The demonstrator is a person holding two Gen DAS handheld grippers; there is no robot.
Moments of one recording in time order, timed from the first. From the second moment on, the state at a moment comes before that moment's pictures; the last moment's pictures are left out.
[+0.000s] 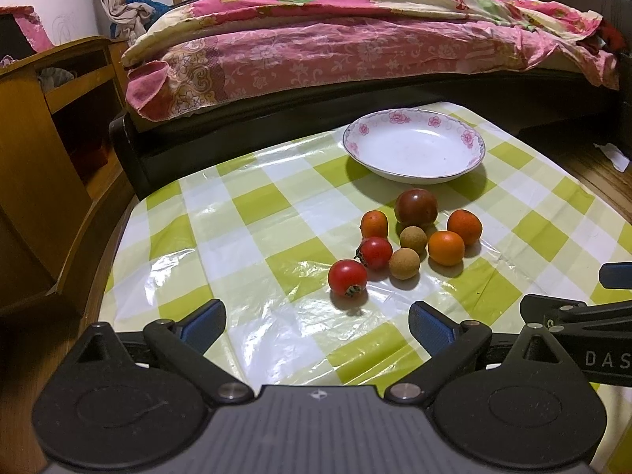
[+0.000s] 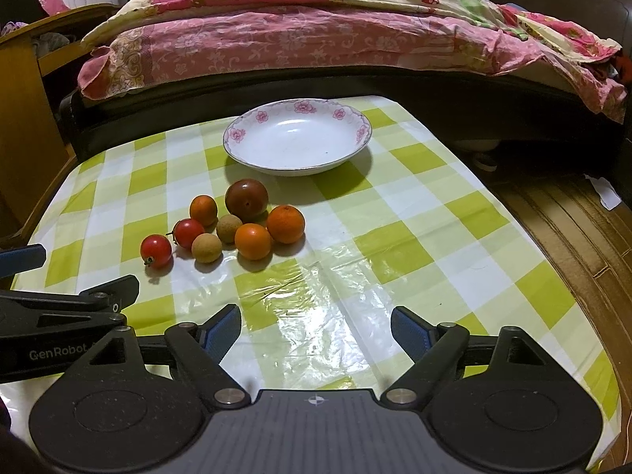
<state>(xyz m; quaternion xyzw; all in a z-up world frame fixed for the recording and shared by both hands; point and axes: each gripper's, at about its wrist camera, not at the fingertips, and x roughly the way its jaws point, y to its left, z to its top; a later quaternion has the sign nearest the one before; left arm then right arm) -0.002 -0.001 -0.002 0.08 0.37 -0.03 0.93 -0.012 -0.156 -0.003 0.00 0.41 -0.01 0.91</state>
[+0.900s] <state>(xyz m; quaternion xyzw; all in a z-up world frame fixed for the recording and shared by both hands) 0.001 0.002 -0.006 0.08 0.37 -0.04 0.93 -0.005 -0.150 -0.012 0.01 0.42 0.01 0.91</state>
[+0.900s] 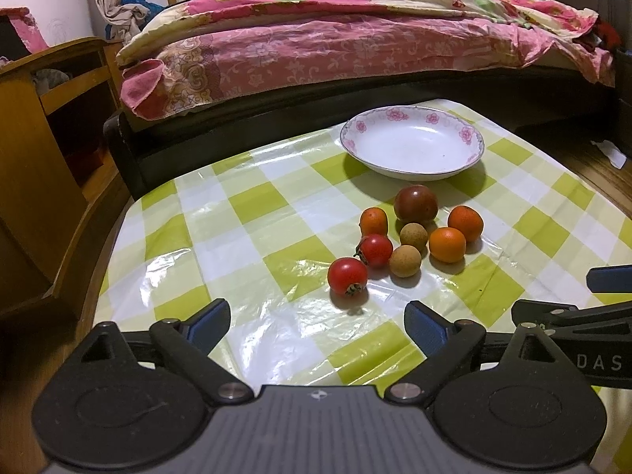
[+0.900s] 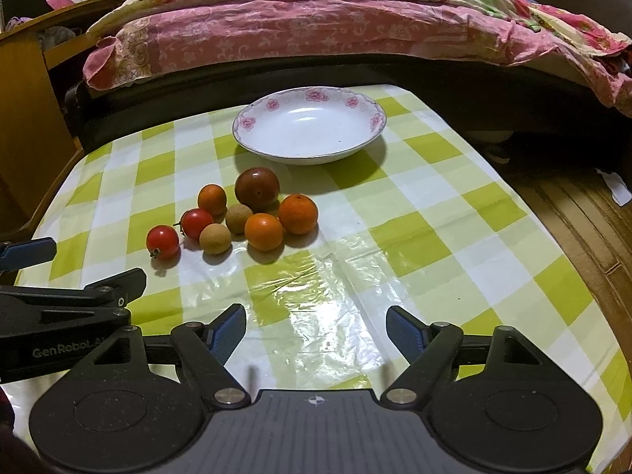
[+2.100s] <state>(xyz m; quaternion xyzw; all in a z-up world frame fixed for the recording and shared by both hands) 0.066 0.008 -0.040 0.11 0.39 -0.17 0.90 0.071 -0.150 -0.035 0.01 0.45 0.13 0.88</state>
